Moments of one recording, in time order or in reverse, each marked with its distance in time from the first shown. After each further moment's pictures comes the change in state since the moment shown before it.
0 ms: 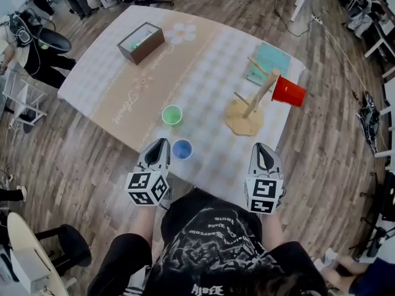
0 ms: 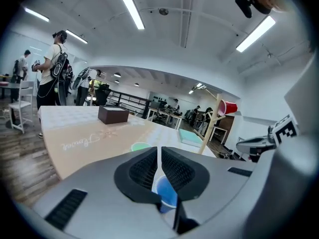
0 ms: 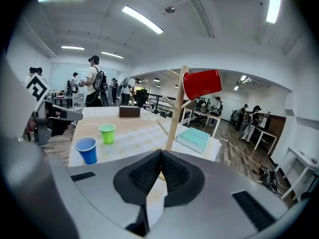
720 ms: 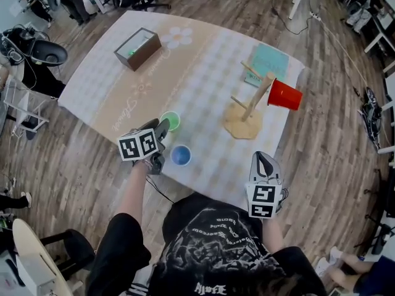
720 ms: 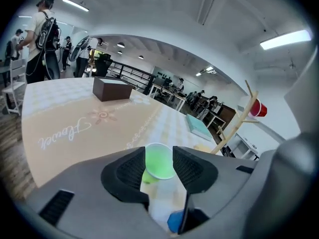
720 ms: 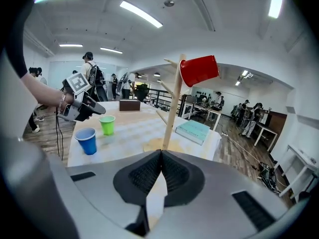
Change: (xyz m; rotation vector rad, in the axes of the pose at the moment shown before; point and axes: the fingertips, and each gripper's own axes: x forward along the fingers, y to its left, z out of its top) left arm 0.104 0.047 0.000 -0.135 0.320 -0.036; right arm 0.005 -0.012 -0.029 0.009 0.064 0.012
